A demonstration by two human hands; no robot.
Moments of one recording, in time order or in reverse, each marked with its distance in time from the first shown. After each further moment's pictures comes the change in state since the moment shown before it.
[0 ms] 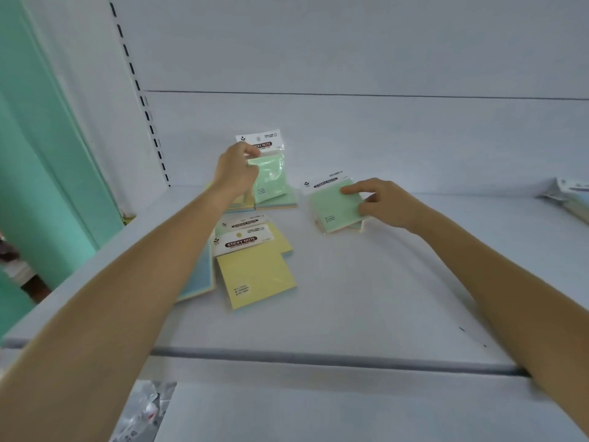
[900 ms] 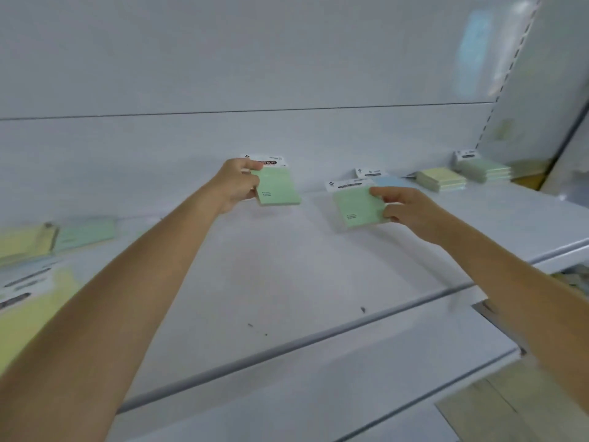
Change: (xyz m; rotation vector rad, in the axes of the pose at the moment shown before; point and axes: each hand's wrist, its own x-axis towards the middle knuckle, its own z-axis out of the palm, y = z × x) left_hand -0.059 0.200 0.177 -0.506 -0.618 -0.069; right_hand -0.162 0.157 -0.187 0.327 0.439 0.333
